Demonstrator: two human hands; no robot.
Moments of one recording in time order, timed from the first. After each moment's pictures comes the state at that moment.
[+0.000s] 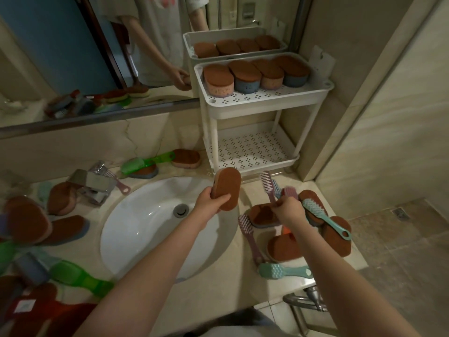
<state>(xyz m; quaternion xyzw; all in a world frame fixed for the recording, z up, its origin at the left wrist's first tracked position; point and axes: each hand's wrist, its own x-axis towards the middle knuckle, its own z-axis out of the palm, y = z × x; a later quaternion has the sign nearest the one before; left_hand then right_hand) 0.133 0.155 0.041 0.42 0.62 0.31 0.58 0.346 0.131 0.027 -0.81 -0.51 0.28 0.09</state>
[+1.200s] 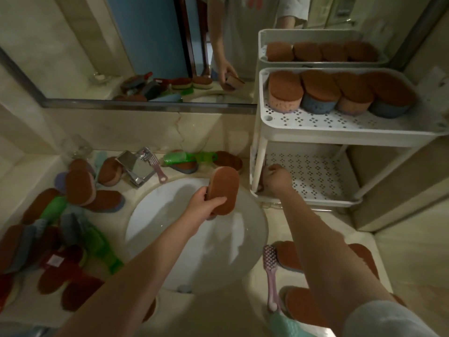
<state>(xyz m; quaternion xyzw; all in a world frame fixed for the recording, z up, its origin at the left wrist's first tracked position) 0.068 0.180 0.048 0.30 0.67 0.42 0.53 0.245 0.317 0.018 -0.71 -0.58 0.35 0.21</state>
